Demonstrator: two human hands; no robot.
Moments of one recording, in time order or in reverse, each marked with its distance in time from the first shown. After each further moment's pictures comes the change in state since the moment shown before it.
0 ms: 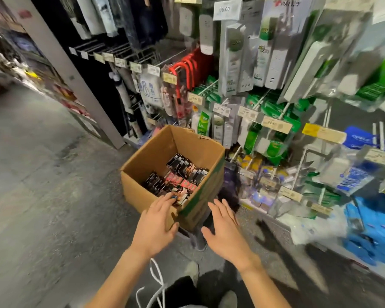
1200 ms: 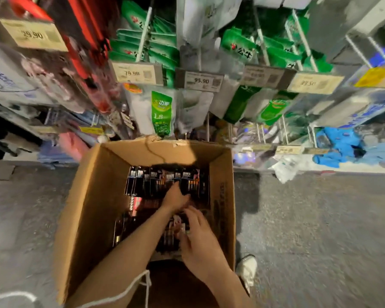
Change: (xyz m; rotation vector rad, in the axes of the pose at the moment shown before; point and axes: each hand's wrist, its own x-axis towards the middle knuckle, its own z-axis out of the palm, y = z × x) left_hand 0.402 -0.118 0.210 -0.298 -0.780 -0.143; right_hand 0.289 -0.037 0.111 0.330 0.160 0.571
